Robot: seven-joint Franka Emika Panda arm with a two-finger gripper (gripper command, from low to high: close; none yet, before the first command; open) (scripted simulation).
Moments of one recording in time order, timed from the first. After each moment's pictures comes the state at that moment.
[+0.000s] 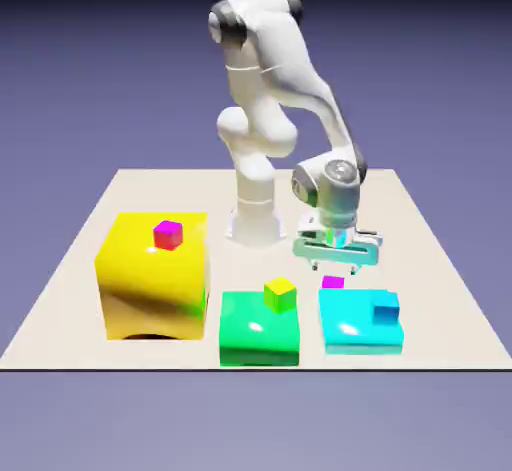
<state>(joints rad) -0.66 0.22 1.08 -2.71 -0.16 2.66 1.58</state>
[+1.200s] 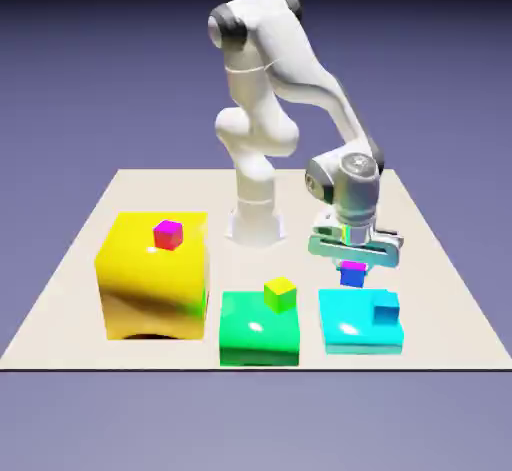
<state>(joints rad) -0.57 0.23 1.05 -2.43 -0.07 2.42 1.71</state>
